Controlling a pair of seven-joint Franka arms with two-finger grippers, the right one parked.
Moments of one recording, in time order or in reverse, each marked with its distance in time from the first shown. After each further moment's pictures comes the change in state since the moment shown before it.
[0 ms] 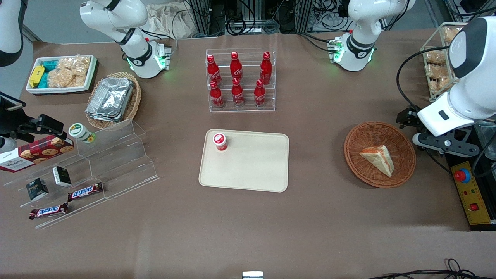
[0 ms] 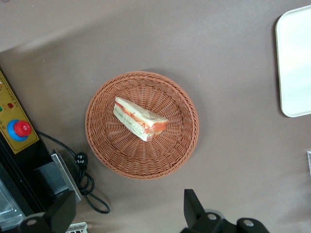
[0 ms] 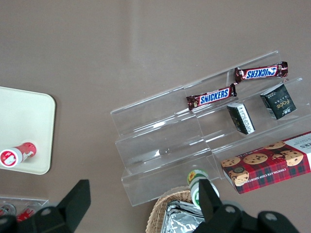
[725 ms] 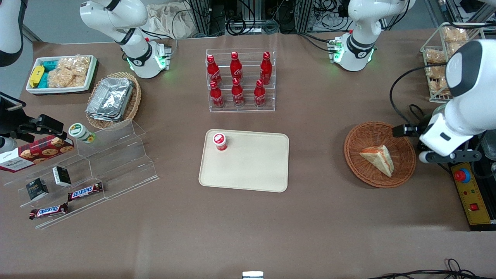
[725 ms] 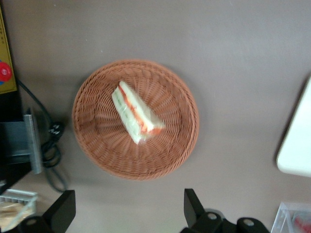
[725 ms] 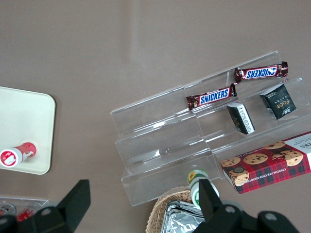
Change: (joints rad) arm 0.008 0.080 0.014 -0.058 0.000 0.094 -0.459
